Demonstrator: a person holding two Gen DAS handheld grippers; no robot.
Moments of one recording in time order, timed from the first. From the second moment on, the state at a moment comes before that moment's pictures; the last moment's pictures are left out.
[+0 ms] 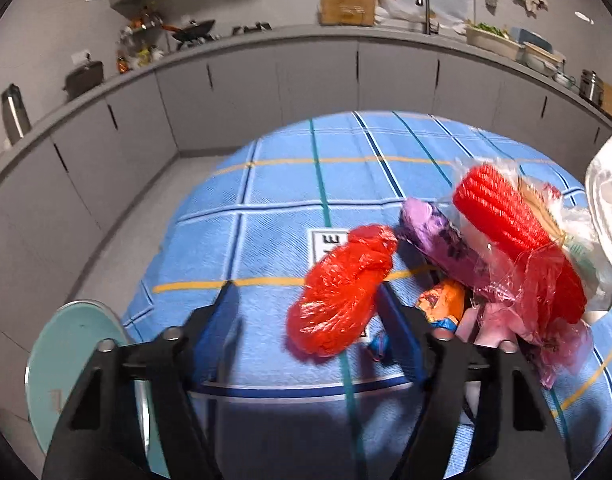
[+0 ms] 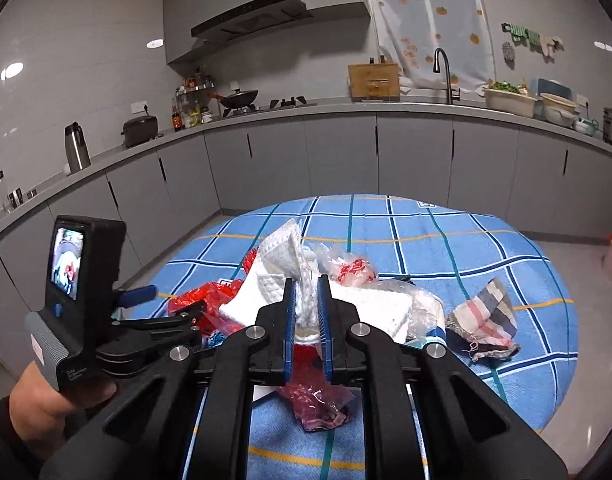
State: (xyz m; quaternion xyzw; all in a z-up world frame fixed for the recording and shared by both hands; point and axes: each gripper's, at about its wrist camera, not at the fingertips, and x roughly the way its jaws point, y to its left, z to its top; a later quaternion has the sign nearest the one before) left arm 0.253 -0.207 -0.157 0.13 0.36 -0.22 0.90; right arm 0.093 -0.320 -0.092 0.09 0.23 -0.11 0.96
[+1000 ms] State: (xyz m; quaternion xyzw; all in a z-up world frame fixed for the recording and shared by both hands) left arm 0.181 -0.100 -0.089 0.12 0.27 -0.12 0.95; right arm 0.109 -0.242 -0.068 0.04 0.21 -0.03 0.98
